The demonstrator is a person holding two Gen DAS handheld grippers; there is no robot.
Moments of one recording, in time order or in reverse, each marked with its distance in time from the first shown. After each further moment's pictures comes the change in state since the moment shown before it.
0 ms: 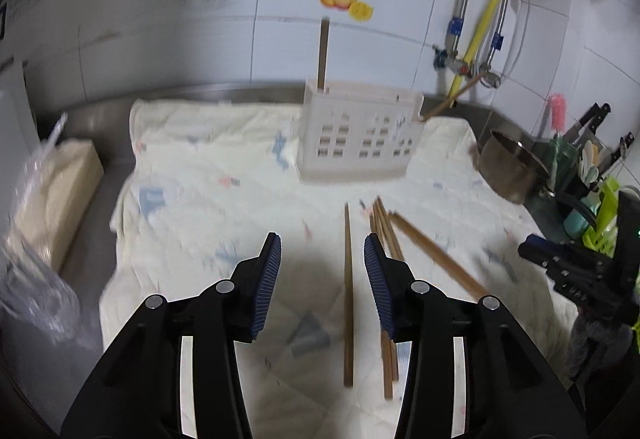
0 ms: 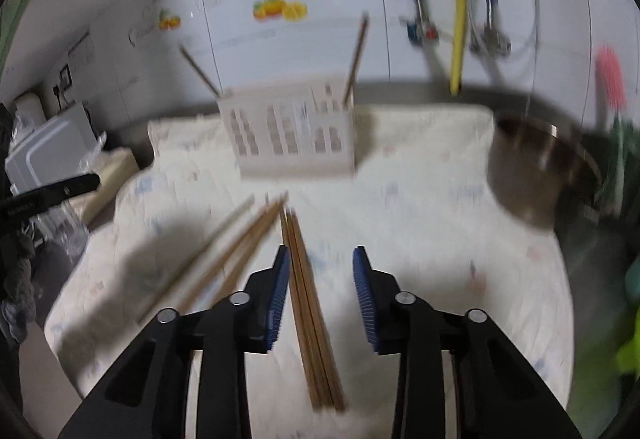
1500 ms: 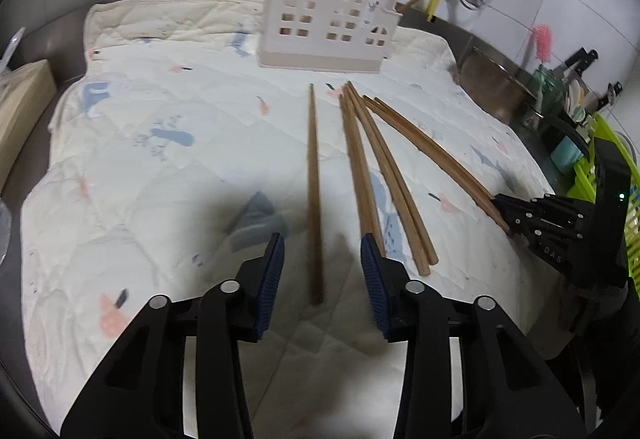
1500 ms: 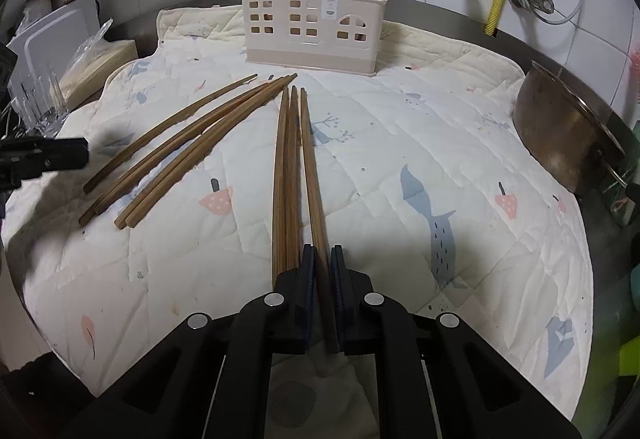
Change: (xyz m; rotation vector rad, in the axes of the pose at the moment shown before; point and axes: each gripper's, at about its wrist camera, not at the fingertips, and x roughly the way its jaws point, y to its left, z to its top) left arm 0.047 -0.016 -0.081 0.017 0.199 -0.112; right arm 0.043 0.006 -0.066 -0.191 0.178 -0.032
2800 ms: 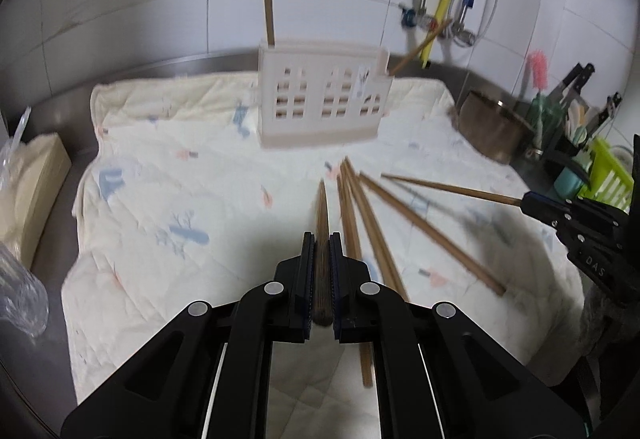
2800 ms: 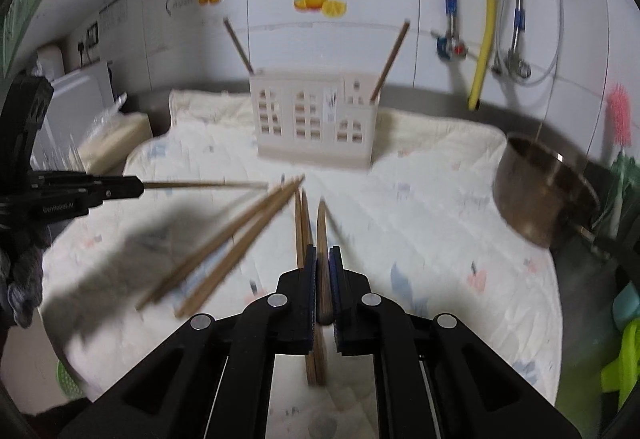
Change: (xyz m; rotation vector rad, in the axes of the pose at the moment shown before) left arm -0.036 -0.017 0.058 0.070 -0.144 0.052; right arm -0.066 0.006 0.046 0.038 -0.233 0.007
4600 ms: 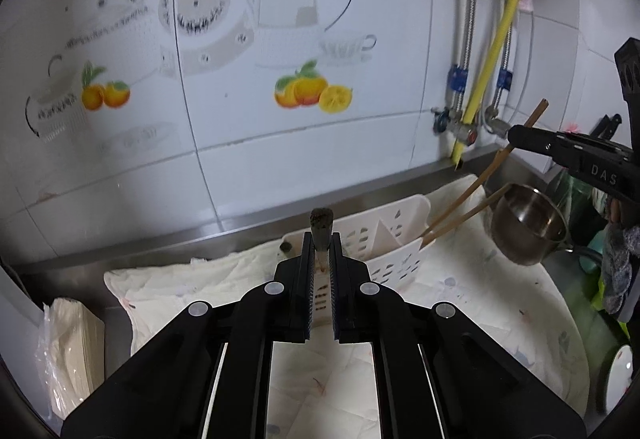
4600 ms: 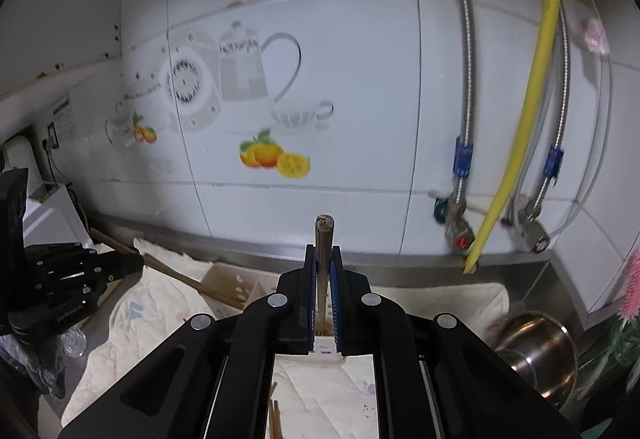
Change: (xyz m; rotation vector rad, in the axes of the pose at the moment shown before) left arm 0.027 0.015 0.204 0.106 -0.094 0.071; right arm 0.054 -0.060 0.255 0.066 -0.089 0.003
